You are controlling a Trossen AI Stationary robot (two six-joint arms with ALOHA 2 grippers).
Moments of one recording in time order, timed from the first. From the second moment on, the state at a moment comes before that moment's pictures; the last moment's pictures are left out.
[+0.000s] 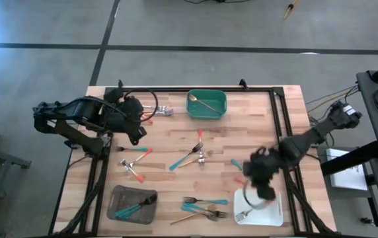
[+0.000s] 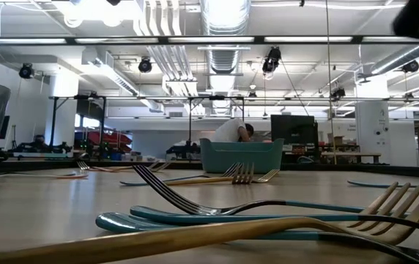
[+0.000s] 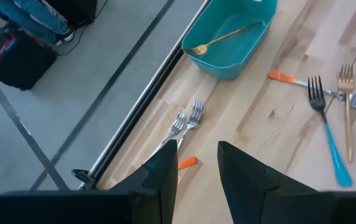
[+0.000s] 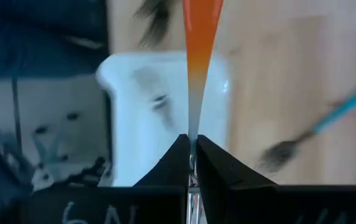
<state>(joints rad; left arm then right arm) -0.19 1.34 1.72 -1.56 -0.72 -0.55 0.56 1.25 1.06 -0.90 -0.24 0.67</state>
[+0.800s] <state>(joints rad) -0.19 1.34 1.72 -1.39 -0.61 -0.62 0.77 1.53 1.06 -0.83 -0.24 0.79</state>
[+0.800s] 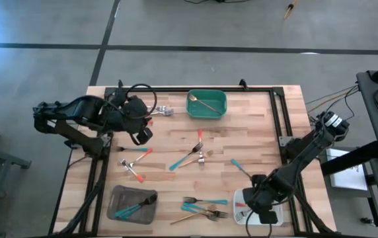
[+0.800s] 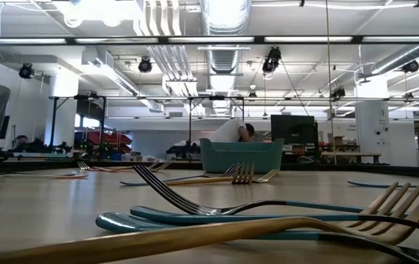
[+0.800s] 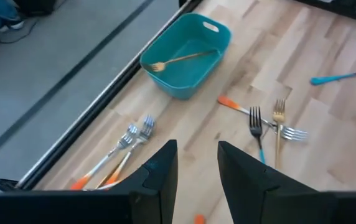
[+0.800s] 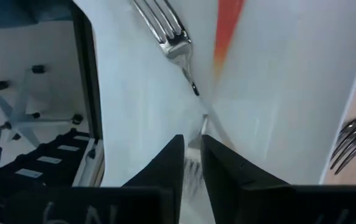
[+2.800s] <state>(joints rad) -0.19 1.08 1.06 -1.04 -0.22 0.02 0.15 1.52 0.93 -1.02 -0.24 0.75</state>
